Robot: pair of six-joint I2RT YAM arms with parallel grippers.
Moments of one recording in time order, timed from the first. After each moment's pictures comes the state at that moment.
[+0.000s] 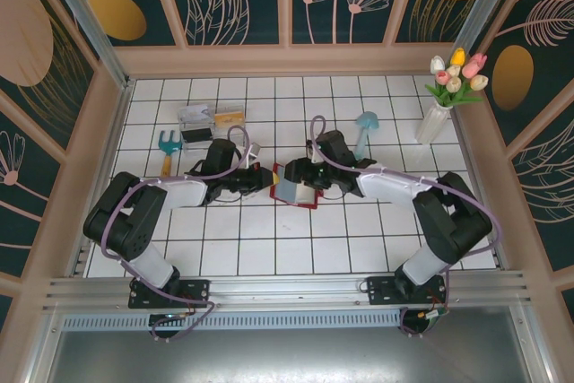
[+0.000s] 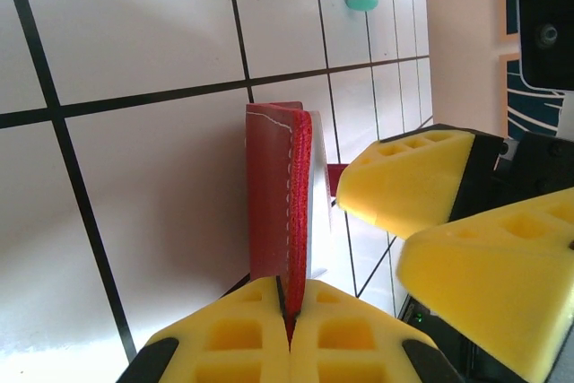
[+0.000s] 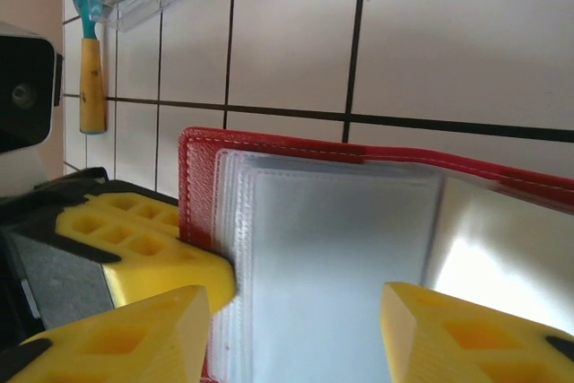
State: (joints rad) left arm -0.47 1.65 0.67 0.30 0.74 -0.81; right arm 0.66 1.60 0.86 -0.03 -0.41 0.79
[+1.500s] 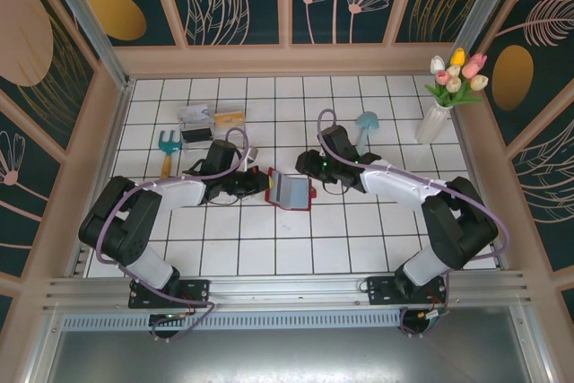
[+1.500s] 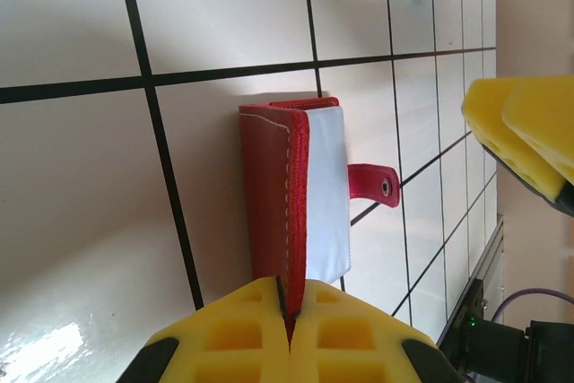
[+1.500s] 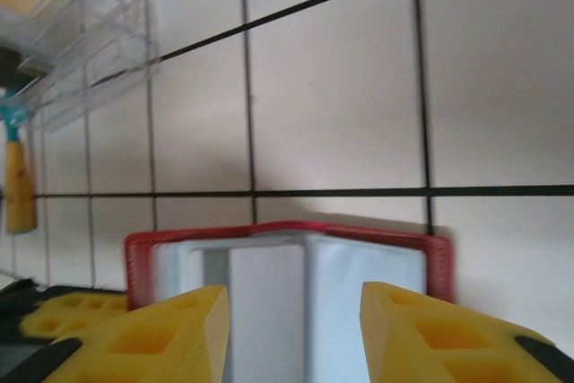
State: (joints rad) left arm -0.47 1.61 0.69 0.12 0.64 -0.72; right arm 0.65 1.55 0.91 -0.17 -0.18 0.82
